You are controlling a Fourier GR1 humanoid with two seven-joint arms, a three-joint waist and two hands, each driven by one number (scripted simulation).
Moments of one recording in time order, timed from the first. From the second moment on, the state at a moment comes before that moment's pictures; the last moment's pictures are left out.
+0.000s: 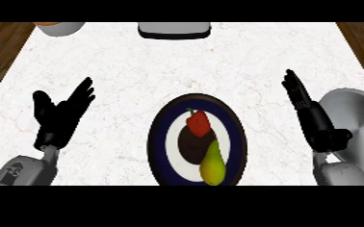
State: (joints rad) left arm -0.16 0.50 -0.28 -1.40 0.43 0.20 0.19; right arm -0.11 -0.34 0.12 -1.42 -0.11 -0.05 -0.21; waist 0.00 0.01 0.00
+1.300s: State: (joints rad) left arm -0.19 0.40 -0.16 -1.54 0.36 0.30 0.14; right arm 0.04 -0.58 0.10 -1.81 -0.04 0.14 0.05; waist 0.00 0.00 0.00
